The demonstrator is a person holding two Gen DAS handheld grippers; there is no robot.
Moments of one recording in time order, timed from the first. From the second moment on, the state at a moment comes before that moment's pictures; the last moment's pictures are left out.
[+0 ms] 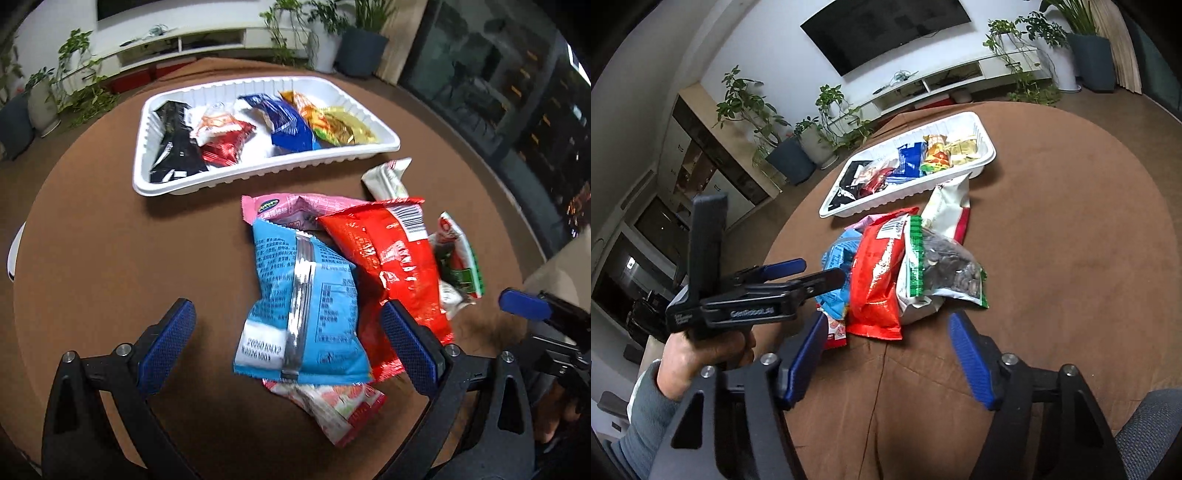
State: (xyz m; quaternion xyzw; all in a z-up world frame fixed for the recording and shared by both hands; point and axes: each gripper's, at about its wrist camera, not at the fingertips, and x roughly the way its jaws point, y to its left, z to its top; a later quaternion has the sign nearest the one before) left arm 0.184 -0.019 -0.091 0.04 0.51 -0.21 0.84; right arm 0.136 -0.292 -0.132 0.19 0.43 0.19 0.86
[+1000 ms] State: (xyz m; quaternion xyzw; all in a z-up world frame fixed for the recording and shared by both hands) left arm 0.175 0.020 -0.090 -0.01 0.50 -0.23 0.84; right arm 0.191 -0.224 -0.130 0.13 0.48 0.20 0.84
